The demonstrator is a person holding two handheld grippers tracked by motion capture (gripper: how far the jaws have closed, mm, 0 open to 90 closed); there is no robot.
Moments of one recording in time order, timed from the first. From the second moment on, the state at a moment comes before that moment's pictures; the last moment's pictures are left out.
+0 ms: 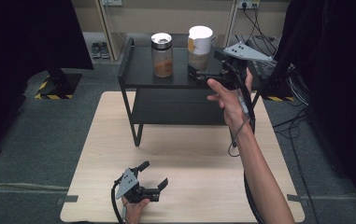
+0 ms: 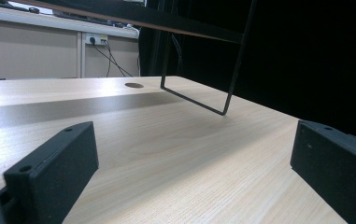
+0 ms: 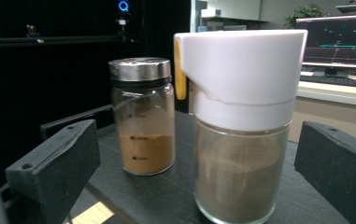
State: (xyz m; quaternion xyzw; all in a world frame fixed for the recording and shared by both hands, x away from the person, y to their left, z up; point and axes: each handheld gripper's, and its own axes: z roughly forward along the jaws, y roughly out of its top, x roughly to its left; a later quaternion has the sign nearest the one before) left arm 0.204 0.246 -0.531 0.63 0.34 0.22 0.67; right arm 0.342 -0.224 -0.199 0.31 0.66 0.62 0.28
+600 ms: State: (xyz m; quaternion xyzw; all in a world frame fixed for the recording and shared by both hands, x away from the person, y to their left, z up) left arm 0.203 0.246 -0.532 0.63 0.34 0.22 0.67; right arm 0.309 -0.240 -0.237 0.27 0.67 0.63 0.28
